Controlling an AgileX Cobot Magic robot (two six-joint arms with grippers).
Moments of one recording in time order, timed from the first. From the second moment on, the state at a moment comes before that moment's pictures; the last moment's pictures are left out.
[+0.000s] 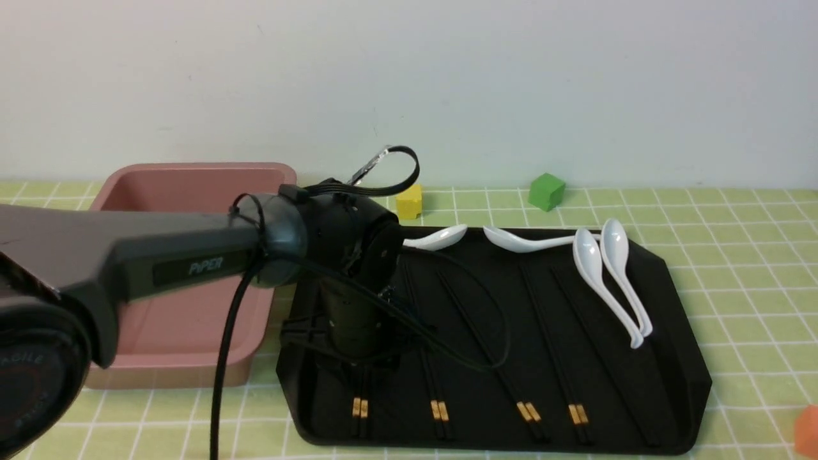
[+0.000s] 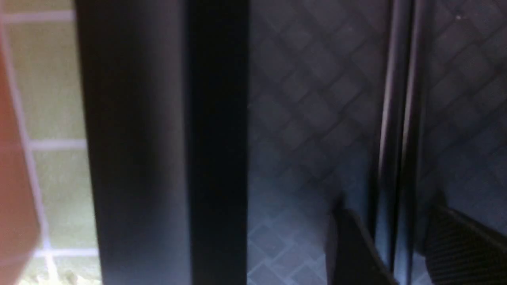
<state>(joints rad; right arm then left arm) 0.09 -0.01 0.02 0.01 0.37 0.09 -0.59 2.08 -1.44 0.12 0.84 -0.67</state>
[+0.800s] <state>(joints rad) 0.09 -0.01 0.02 0.01 0.37 0.09 -0.34 1.79 -1.74 0.07 1.21 -0.54</state>
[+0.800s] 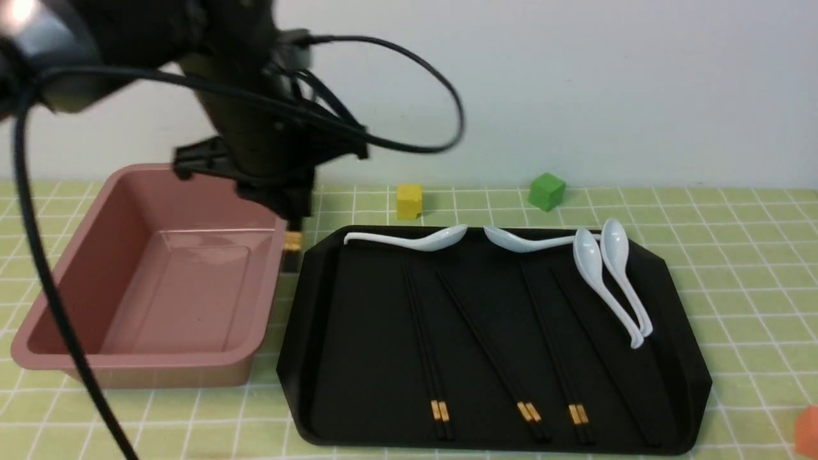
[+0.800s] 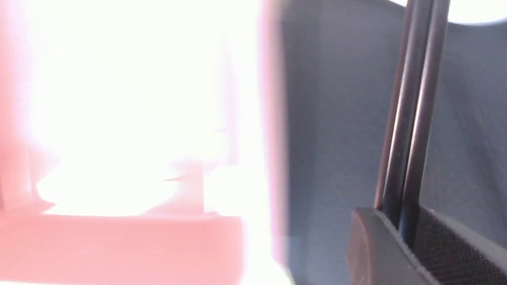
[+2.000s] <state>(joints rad) 0.09 -0.01 0.02 0.01 0.37 0.09 -0.11 1.75 -1.68 0.07 1.21 -0.29</state>
